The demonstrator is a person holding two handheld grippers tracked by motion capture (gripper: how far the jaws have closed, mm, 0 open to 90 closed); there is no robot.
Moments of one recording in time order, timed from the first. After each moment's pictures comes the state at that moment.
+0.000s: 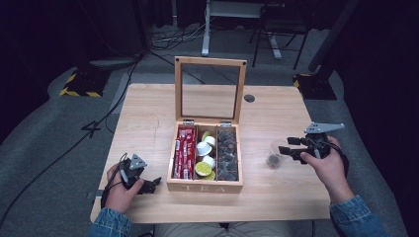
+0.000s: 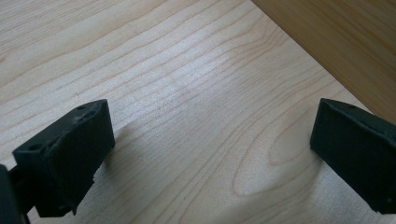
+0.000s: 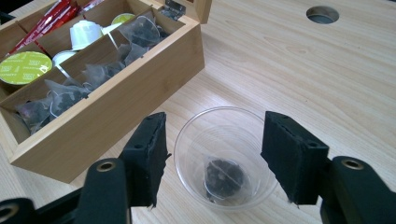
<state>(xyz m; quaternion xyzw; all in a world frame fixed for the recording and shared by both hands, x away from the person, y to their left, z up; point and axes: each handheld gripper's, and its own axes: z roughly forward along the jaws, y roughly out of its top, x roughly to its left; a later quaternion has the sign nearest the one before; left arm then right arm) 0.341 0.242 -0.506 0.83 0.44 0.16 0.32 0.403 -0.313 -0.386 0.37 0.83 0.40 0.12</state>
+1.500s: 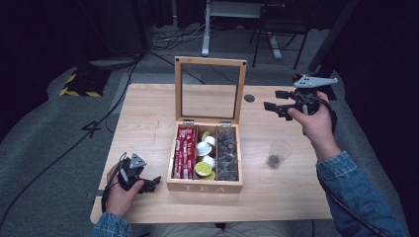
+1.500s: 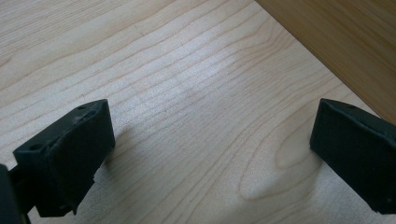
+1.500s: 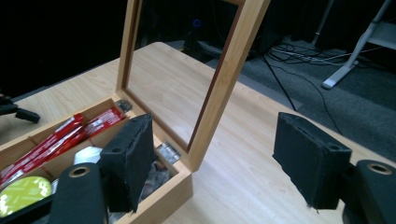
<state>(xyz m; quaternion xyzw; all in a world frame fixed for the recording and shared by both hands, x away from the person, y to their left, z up) 0.343 0.243 -0.506 0.82 0.44 0.16 0.32 0.477 -0.259 -0.294 0.31 0.80 0.48 0.19</state>
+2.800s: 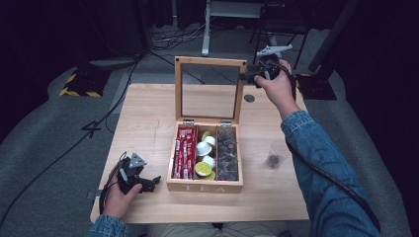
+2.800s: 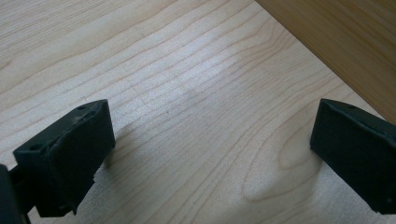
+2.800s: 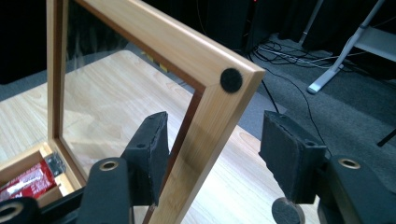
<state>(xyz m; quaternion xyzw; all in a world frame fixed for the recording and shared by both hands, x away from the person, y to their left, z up) 0.345 0.245 -0.505 0.83 0.44 0.15 0.32 0.590 -0.183 -0.290 0.31 0.81 0.45 0.20</state>
